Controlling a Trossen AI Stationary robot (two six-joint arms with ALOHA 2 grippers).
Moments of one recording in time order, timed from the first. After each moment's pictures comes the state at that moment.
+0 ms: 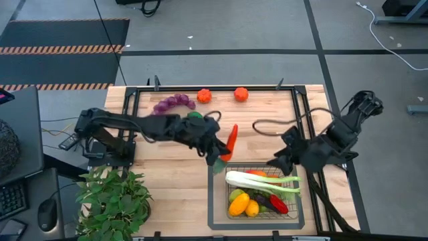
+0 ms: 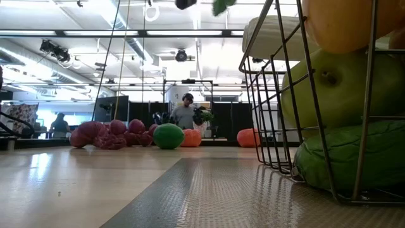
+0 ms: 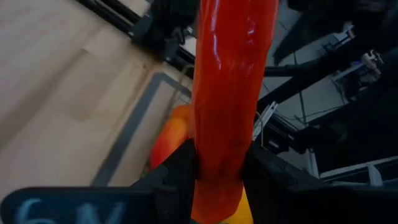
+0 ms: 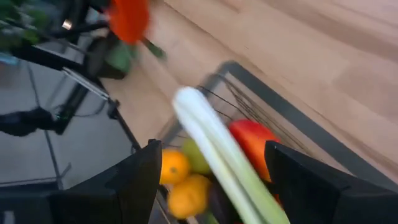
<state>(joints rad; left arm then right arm) -0.13 1.59 1.50 -0.35 0.01 -0.70 0.68 1.15 1.34 -1.13 0.47 1.46</state>
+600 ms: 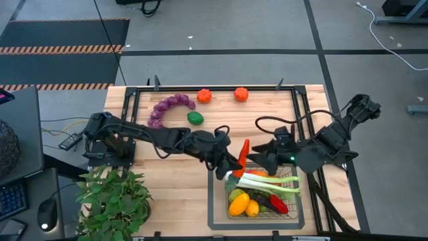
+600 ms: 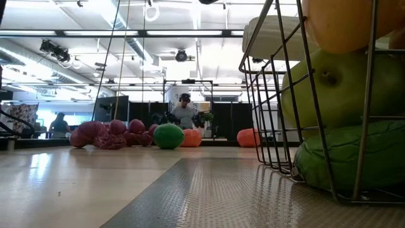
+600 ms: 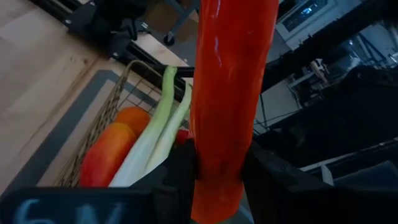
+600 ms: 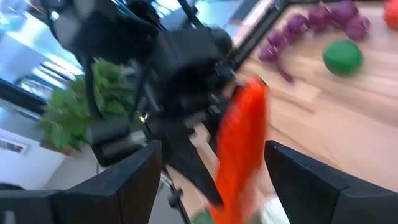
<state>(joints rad) -0.20 1.72 1.50 -0.10 0.04 -0.79 0.64 1.24 1.34 -0.62 0.77 1.21</state>
